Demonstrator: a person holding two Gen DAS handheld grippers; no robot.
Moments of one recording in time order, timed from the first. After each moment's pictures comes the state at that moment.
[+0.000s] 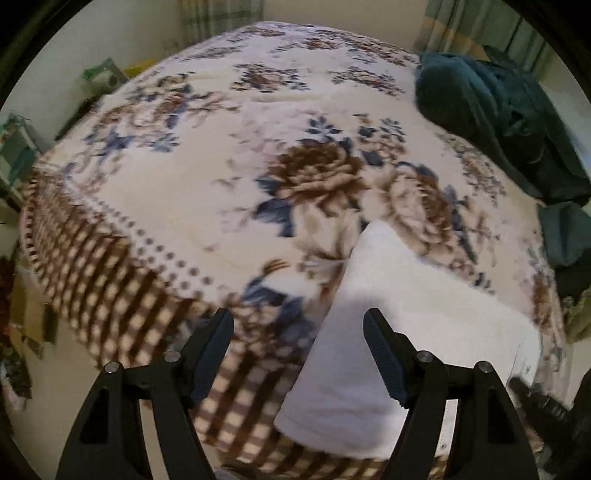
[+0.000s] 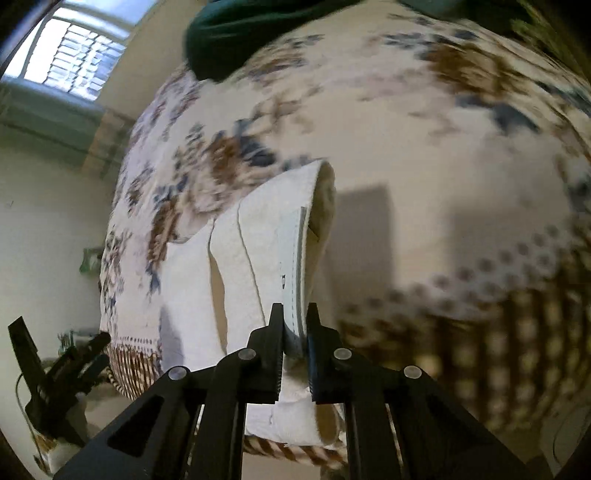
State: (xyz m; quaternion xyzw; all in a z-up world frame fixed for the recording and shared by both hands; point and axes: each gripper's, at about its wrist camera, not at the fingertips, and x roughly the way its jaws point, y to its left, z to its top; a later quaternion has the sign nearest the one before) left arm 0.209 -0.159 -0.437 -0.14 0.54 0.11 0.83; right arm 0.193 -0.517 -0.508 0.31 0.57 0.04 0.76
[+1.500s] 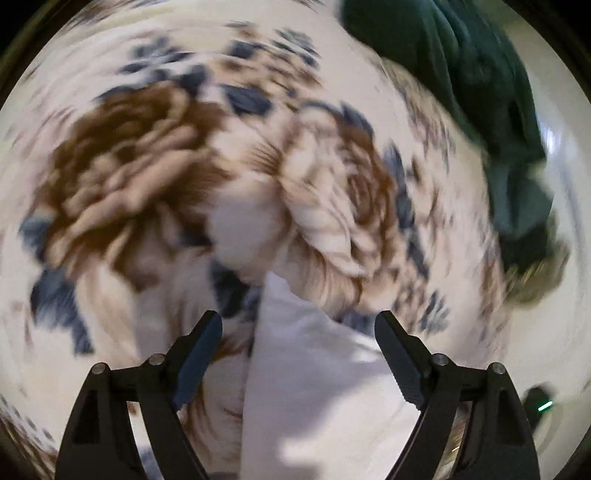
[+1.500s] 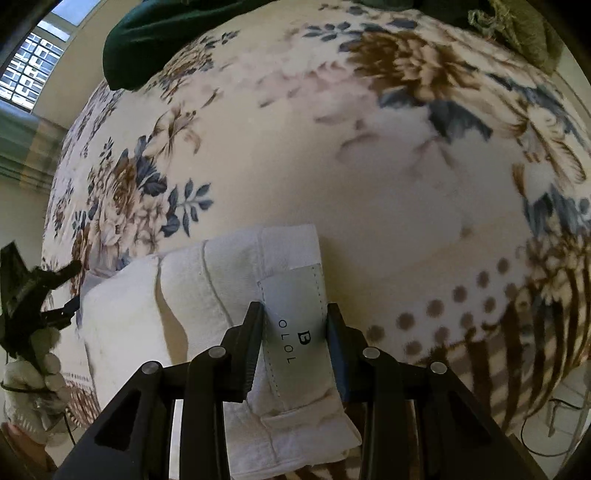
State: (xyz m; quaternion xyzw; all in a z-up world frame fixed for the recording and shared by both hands) left arm 0.387 -0.191 -0.551 -0.16 0.64 -0.11 0.74; right arm 0.234 -0.549 -0.552 0.25 0.60 -0.07 0.76
